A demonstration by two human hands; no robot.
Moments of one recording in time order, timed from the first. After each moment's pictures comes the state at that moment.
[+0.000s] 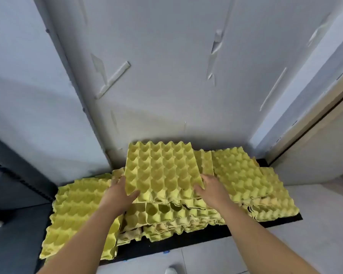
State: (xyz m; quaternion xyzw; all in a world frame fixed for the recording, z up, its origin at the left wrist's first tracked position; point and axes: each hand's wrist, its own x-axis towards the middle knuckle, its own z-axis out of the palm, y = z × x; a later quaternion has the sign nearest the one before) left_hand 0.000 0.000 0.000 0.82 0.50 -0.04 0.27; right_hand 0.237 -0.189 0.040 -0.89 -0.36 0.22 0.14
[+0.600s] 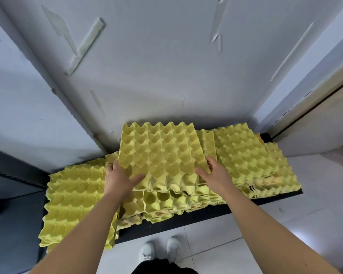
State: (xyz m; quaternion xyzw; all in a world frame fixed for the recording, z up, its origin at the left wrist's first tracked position) left_hand 0.049 0.009 -0.008 0.73 0.59 -0.01 0.35; right_hand 0.268 -0.175 0.006 -0.87 -0.27 0.31 0.27
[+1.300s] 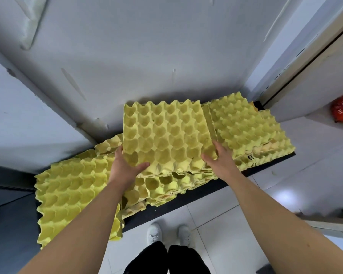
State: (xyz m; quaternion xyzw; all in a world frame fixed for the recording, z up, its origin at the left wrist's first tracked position) left_hand 0.054 0.015 -0.036 0.71 0.53 0.00 0.46; right_hand 0.250 -0.195 -0.037 -0.88 -0.15 0.32 0.32
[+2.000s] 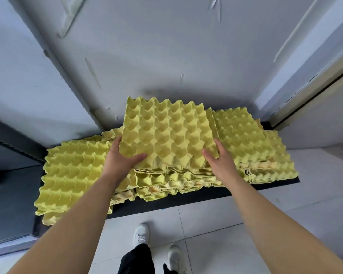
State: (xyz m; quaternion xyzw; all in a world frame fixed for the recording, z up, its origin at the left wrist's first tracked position) left_hand 0.041 -0.054 0.014 0.62 0.54 0.17 0.55; right_hand 0.267 -0.229 -0.008 -0.87 -0.21 0.30 0.34
